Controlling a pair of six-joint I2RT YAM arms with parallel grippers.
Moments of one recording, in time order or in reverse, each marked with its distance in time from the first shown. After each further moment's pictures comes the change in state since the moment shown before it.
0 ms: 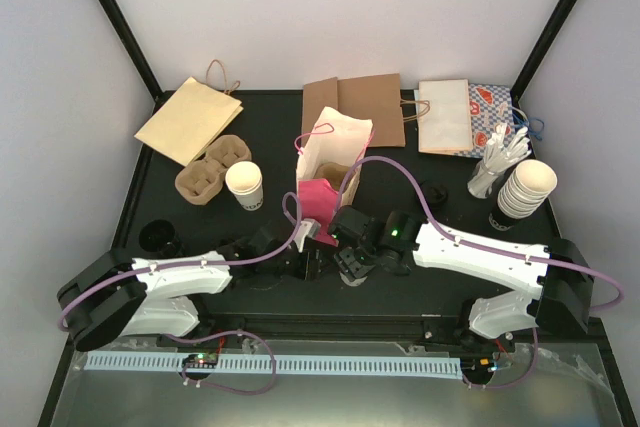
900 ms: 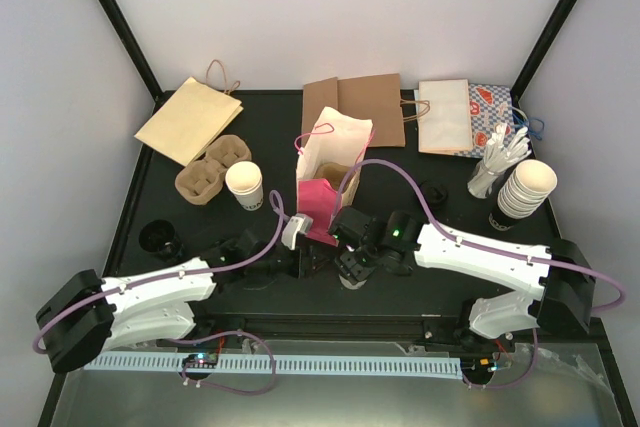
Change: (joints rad) left arm 0.000 -0.187 -0.011 -0.065 -0.026 -0.013; right arm 0.000 -0.004 -0.003 -0.016 -0.047 -0.068
